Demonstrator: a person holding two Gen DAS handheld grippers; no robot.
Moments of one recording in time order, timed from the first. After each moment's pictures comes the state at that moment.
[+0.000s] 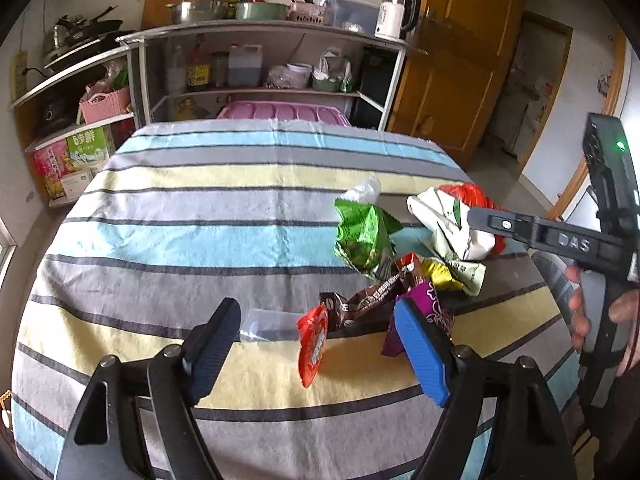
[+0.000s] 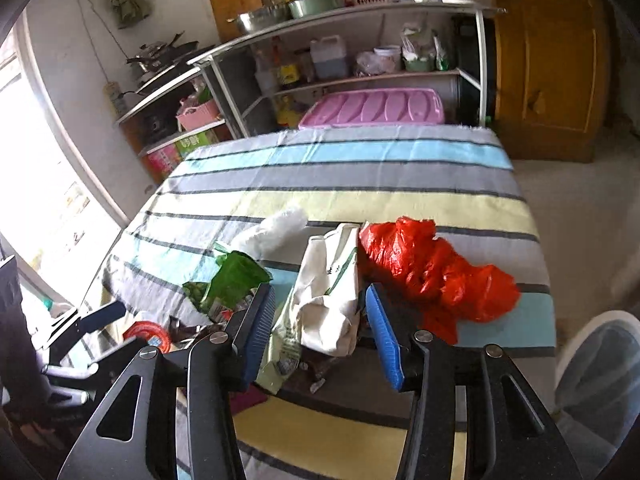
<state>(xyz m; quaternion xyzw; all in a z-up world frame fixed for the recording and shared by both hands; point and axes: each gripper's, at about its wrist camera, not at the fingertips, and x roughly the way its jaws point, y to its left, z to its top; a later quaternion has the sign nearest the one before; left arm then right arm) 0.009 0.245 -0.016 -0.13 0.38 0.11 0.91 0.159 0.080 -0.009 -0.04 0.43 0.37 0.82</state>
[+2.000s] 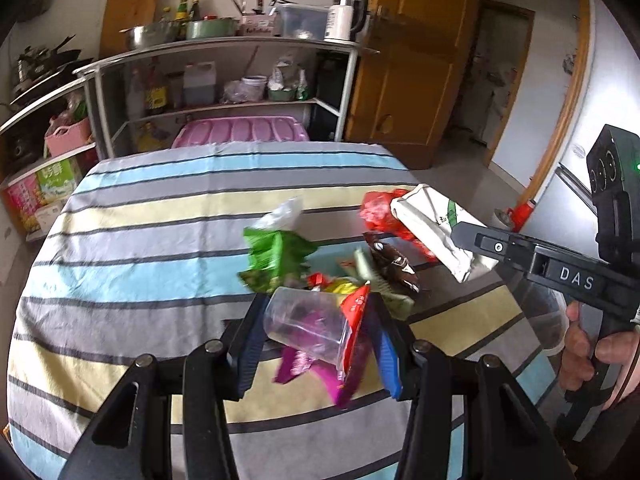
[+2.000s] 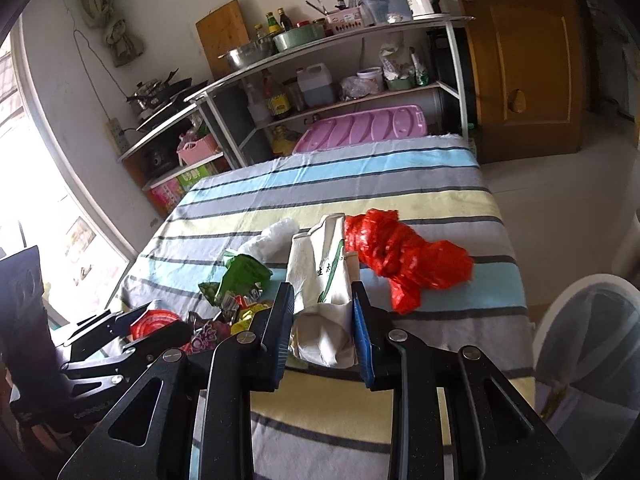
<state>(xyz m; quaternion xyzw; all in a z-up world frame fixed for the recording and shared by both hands) 0.033 0.191 0.013 -0.10 0.36 0.06 0.92 0.128 0.019 0.016 0.02 0.39 0.37 0.84</state>
